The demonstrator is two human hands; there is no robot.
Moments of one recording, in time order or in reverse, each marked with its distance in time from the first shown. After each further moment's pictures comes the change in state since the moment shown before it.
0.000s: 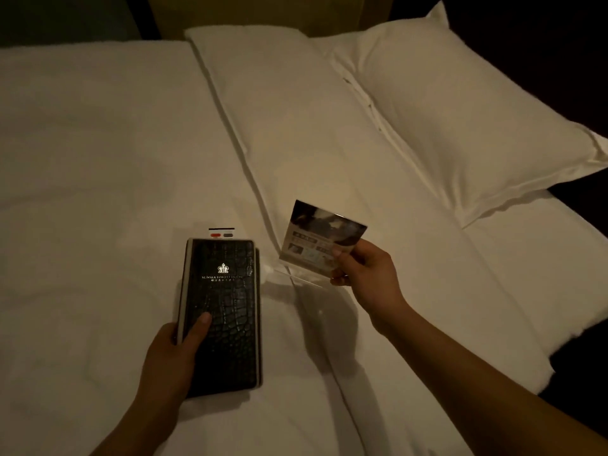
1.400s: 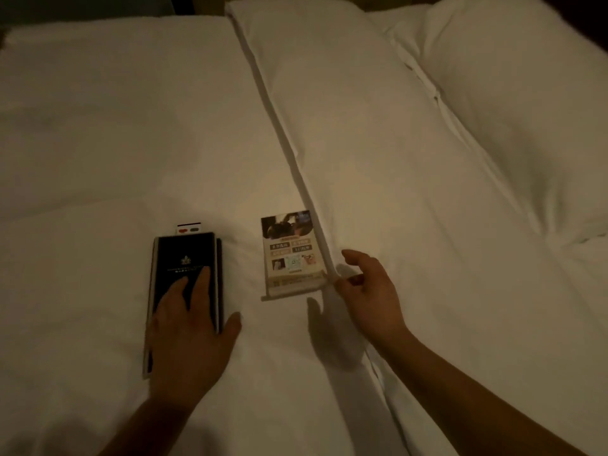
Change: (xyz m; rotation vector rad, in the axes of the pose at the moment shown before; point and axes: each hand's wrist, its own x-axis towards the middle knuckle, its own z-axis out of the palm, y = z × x) left_hand 0.098 0.044 -0.028 0.969 0.178 0.407; right_hand 0.061 0.030 0.102 -0.496 -0.032 -0.073
